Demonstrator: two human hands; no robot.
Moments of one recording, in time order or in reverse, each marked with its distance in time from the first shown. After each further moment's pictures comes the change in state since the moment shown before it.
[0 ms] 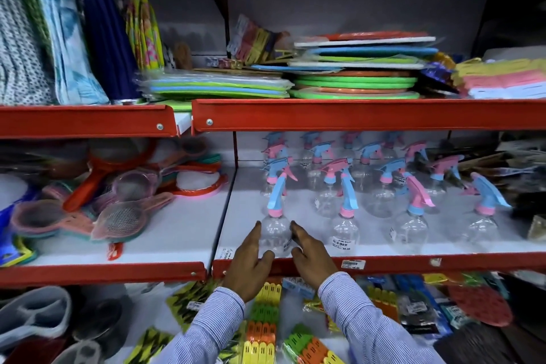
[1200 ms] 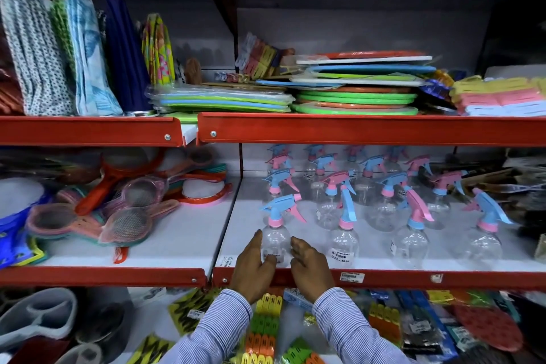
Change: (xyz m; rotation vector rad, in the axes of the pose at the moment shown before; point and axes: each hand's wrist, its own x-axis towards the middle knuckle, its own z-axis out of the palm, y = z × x) left_hand -0.001 0.033 0.005 -0.061 0.156 -0.043; right_hand -0.012 -0.013 -0.001 0.199 0.077 0.066
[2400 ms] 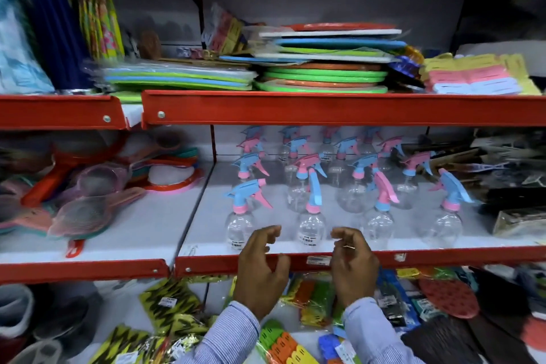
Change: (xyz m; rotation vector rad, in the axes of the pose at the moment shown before) left_hand -0.028 0.033 0.063 -0.036 0.107 0.209; right_hand -0.040 0.048 -0.091 0.058 0.680 -0.109
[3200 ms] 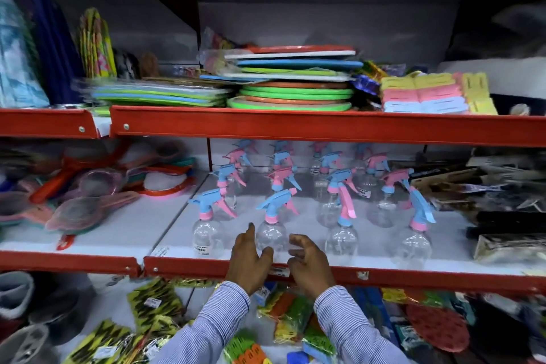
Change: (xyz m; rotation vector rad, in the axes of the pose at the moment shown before) left_hand 0.026 0.031 0.077 0.191 -0.099 -0.380; right_hand 0.054 0.034 -0.020 -0.023 -0.685 0.141
